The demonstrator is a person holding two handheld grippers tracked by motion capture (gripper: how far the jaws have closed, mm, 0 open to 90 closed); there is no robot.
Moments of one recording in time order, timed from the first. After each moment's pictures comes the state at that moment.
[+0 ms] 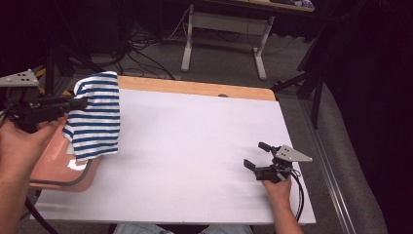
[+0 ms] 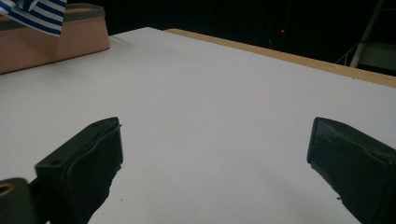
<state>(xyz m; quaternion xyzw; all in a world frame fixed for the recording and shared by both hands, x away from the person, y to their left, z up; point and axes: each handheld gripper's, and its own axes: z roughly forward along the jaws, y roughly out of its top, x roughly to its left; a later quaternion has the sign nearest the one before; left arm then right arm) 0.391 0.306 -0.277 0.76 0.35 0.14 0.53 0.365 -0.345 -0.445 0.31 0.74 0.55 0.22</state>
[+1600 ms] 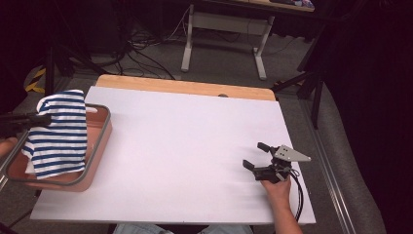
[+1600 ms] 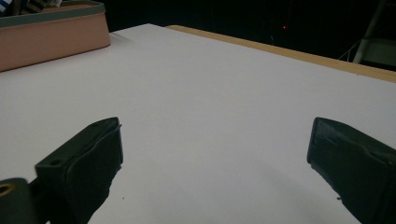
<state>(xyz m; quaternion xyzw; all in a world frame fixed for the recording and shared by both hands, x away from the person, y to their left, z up) 0.372 0.384 -0.312 0.76 0.42 0.08 0.49 0.366 -0.343 -0.446 0.31 0.75 0.55 0.21</state>
